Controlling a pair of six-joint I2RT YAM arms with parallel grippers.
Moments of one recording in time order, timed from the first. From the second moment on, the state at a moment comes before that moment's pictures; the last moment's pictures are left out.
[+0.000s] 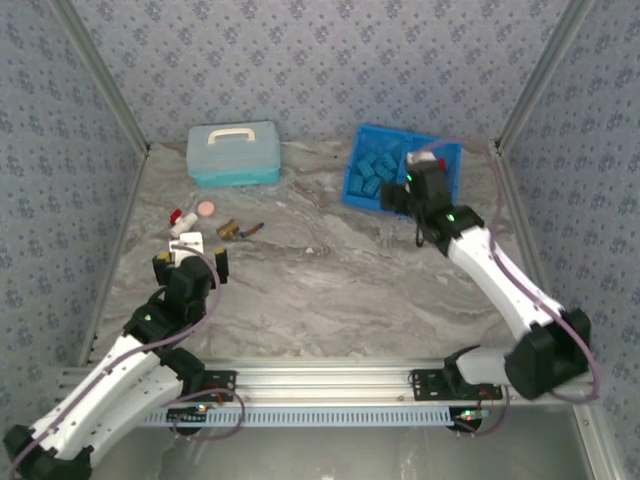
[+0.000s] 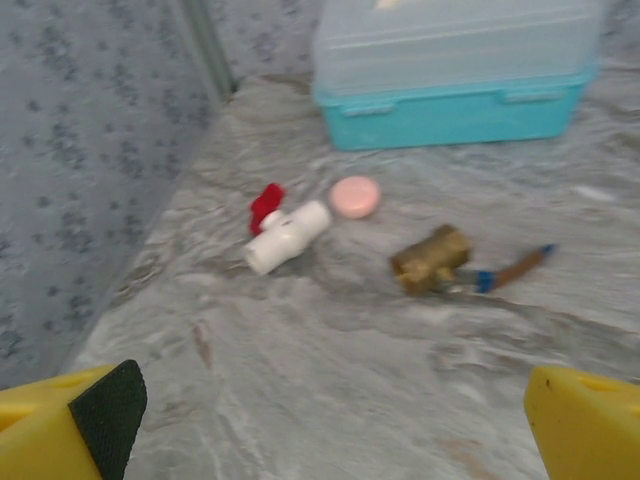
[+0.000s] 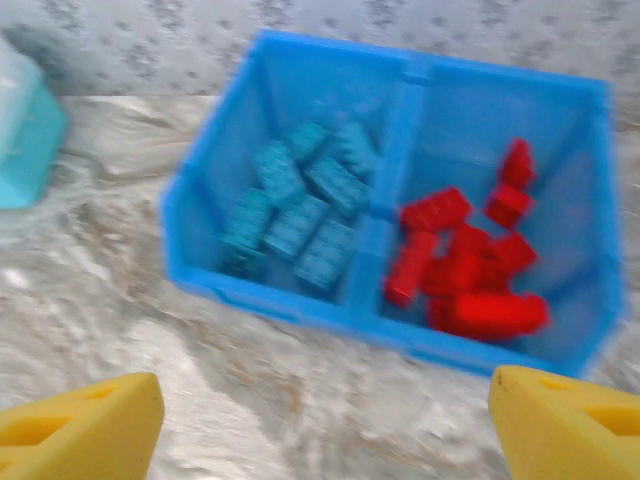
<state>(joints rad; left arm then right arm) -0.58 0.59 0.52 -0.49 -0.77 -0.25 0.39 1.25 1.07 -0.42 0.31 0.23</state>
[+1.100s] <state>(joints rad) 0.01 1.54 0.39 0.68 -0.10 -0.04 -0.03 1.53 0.39 0.67 0.05 -0.01</state>
